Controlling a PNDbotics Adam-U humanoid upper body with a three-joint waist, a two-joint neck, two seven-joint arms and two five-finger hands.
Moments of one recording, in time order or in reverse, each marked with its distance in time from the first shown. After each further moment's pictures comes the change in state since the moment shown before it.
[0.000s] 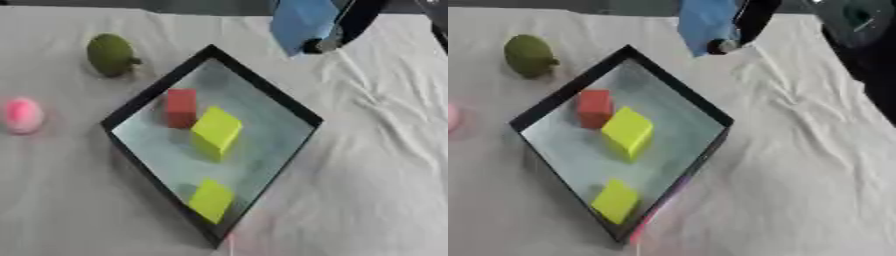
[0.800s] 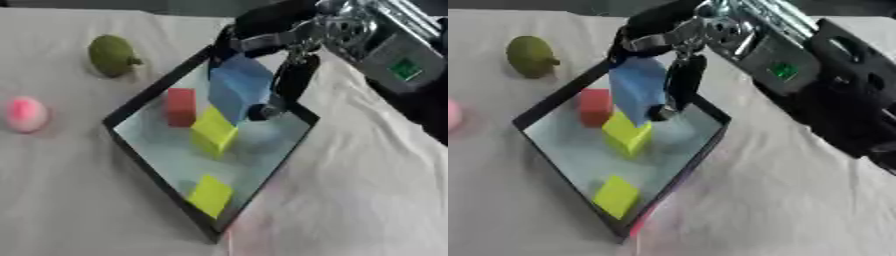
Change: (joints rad) left arm 0.002 0.000 0.002 0.000 0.000 0.000 0.002; right arm 0.023 0.142 0.157 -0.014 0.108 0.062 0.019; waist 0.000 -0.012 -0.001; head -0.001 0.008
